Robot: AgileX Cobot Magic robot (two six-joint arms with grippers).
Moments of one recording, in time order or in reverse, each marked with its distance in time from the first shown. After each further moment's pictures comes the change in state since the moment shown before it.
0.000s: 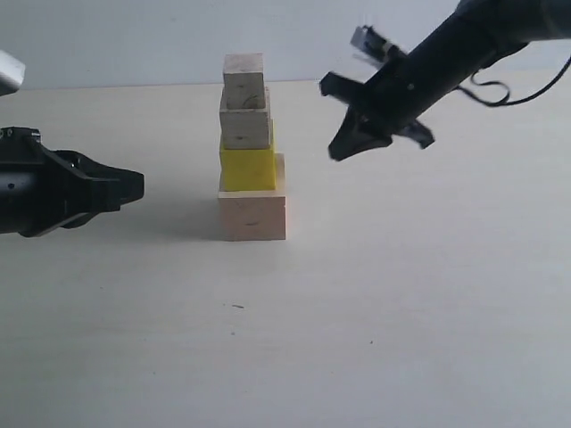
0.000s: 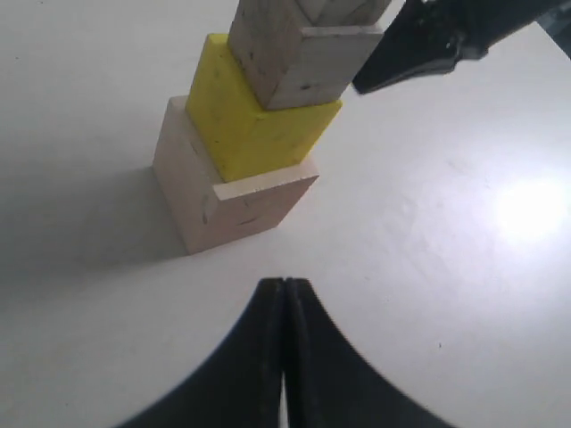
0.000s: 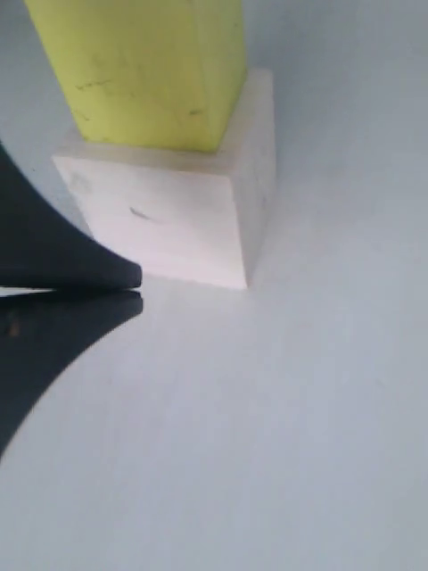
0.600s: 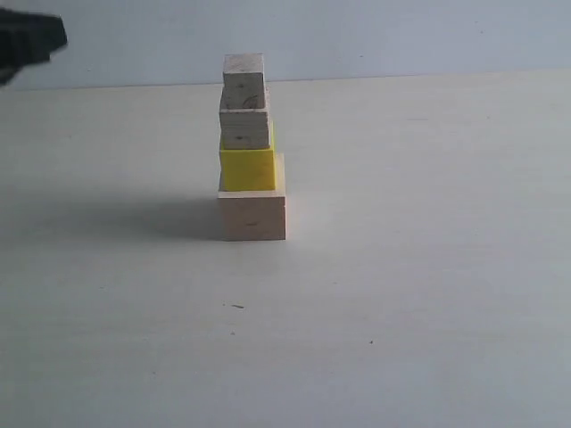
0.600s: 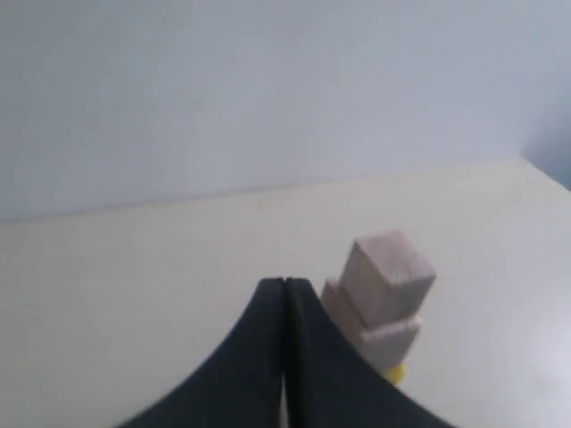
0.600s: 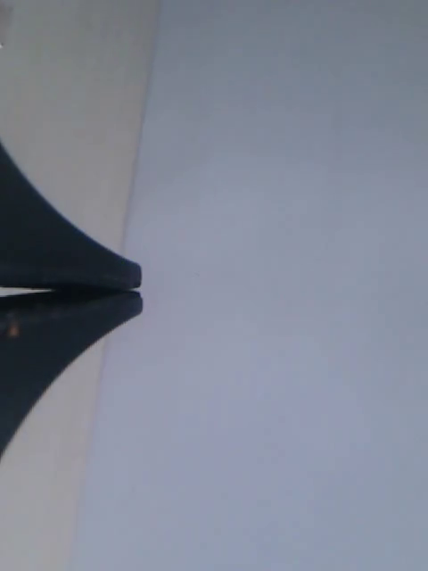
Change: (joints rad) left arm 0.045 -0.138 -0.170 0.000 0.201 0.083; right arm -0.145 -0.911 0.170 -0.237 -0.396 -0.107
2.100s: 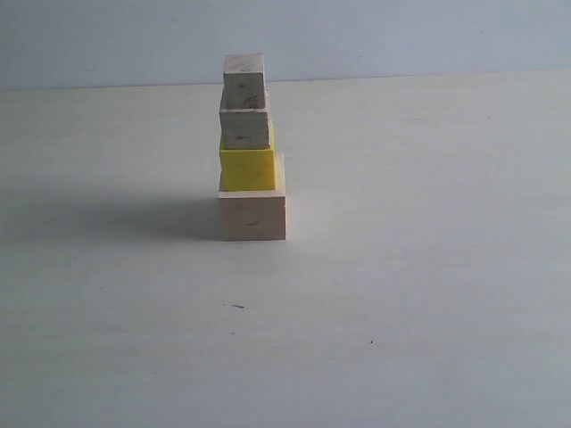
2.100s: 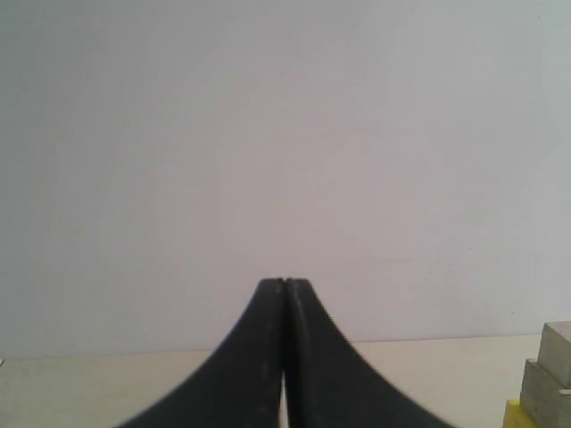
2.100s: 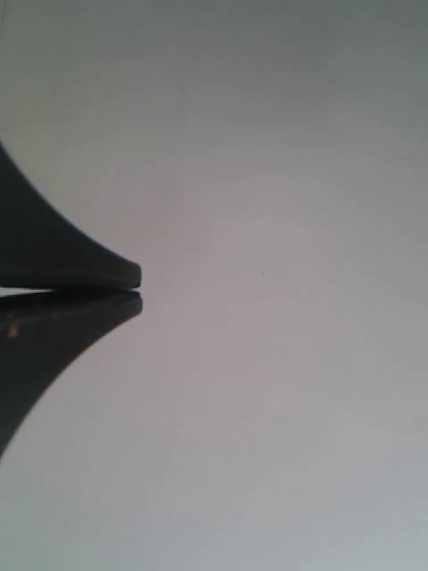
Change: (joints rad) left arm 0.024 -0.798 0.257 -0.909 0.458 1.121; right arm 0.004 -1.009 0.662 -0.017 -0.244 -0.114
